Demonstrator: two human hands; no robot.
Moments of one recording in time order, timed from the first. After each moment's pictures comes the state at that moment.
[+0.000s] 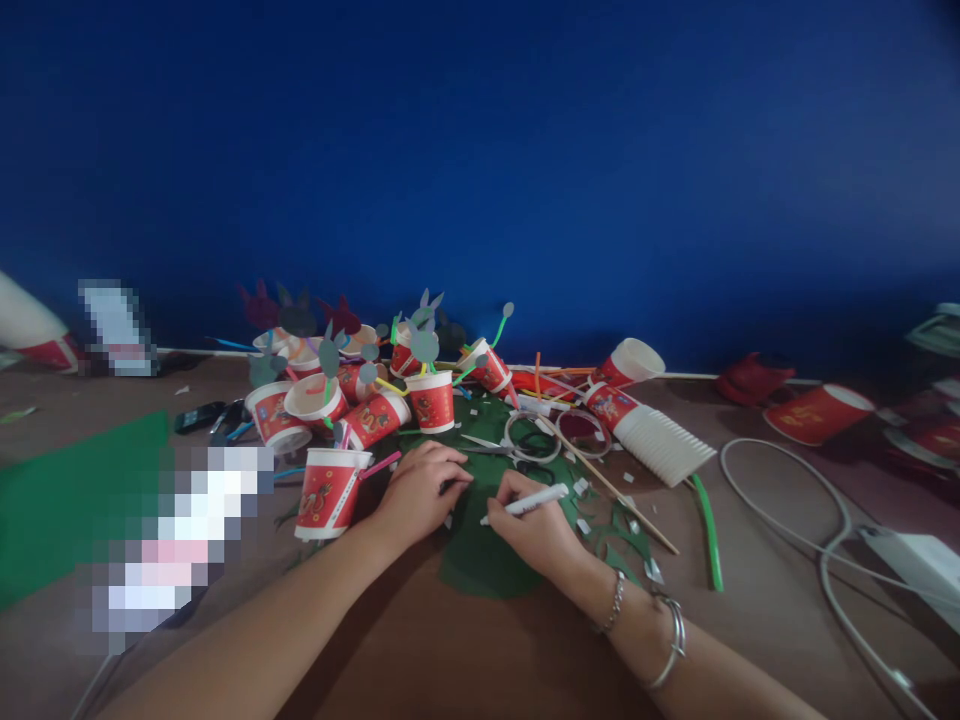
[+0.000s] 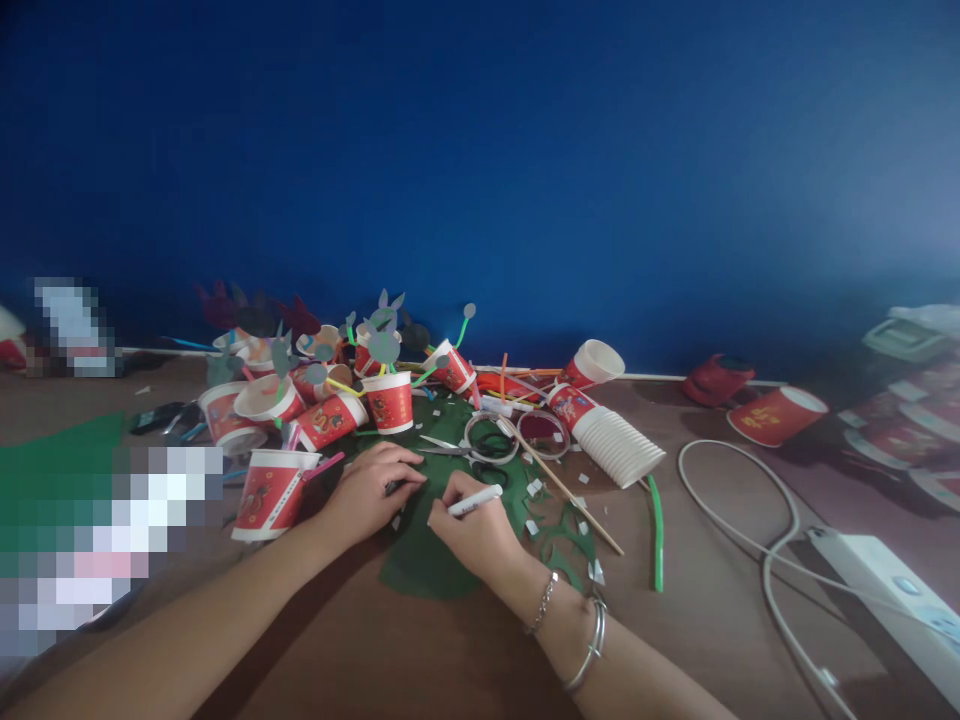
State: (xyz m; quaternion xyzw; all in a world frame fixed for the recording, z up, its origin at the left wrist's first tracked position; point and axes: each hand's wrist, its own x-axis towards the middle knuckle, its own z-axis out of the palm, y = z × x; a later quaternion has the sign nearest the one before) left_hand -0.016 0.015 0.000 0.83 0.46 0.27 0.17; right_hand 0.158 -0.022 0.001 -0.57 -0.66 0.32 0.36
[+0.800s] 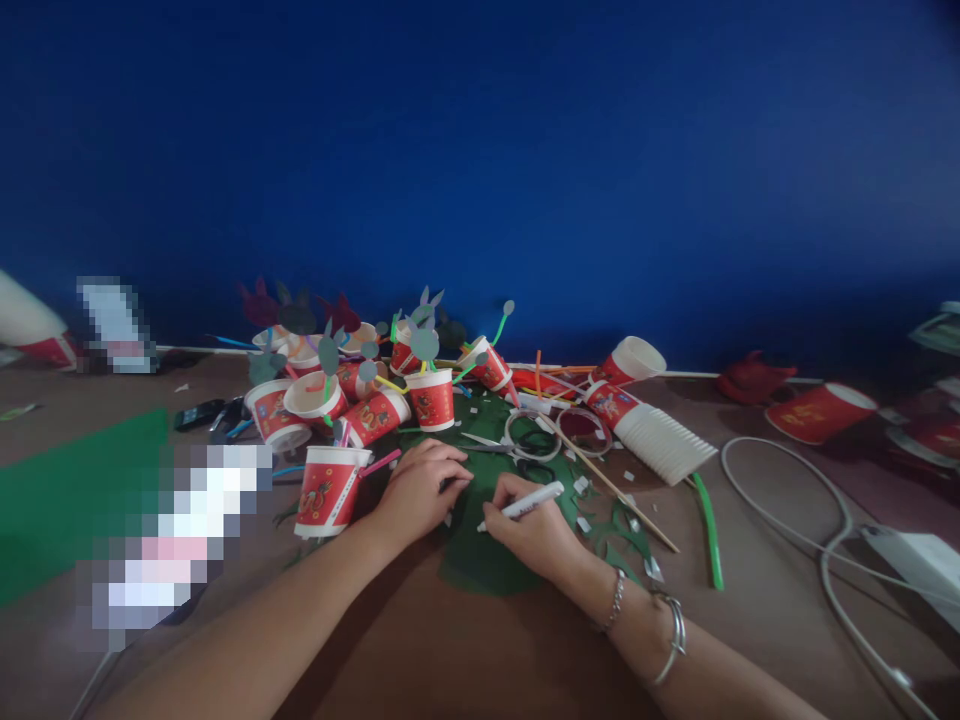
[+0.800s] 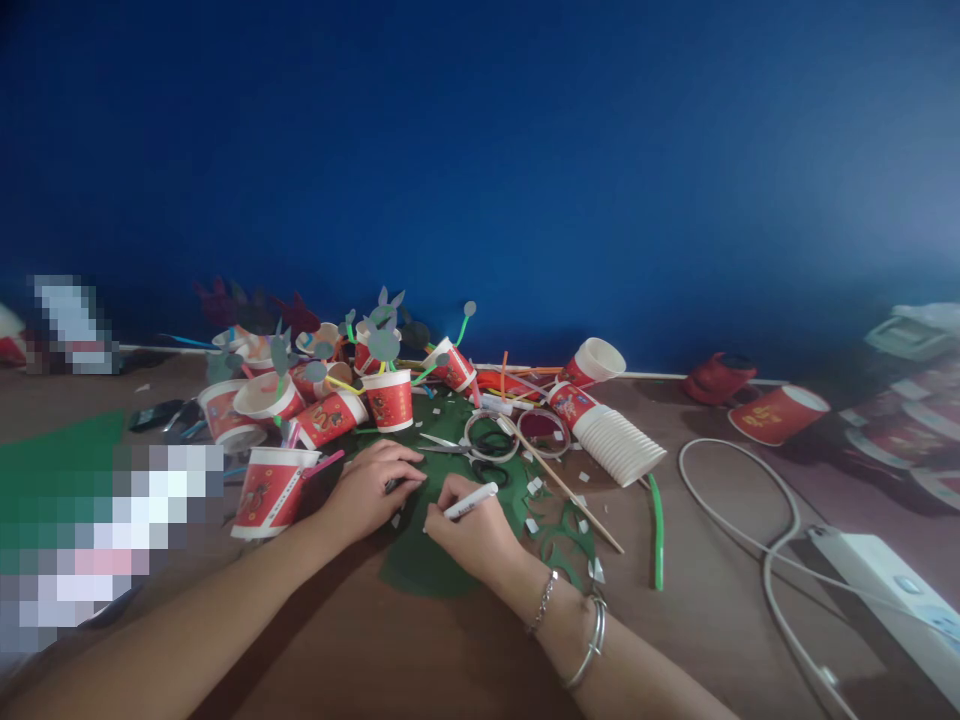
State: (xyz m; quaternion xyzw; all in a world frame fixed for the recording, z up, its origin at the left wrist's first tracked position) left_hand -0.016 0.015 -0.001 0.83 0.46 0.27 0.17; right_hand 0.157 -0.024 0.004 -0.56 -0.66 0.36 0.35
